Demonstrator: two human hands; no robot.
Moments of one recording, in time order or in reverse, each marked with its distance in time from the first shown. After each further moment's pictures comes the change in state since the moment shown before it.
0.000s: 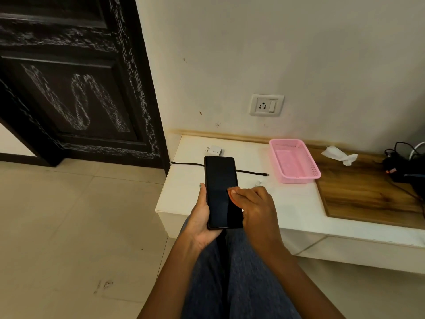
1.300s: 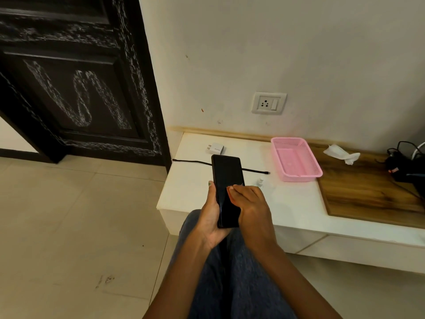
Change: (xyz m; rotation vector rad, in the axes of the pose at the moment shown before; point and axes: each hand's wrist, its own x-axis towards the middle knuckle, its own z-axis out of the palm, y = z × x) left_hand 0.002 -0.014 0.010 -0.048 0.020 -0.025; right_hand -0.002 -0.017 0.005 0.216 -0.164 0.253
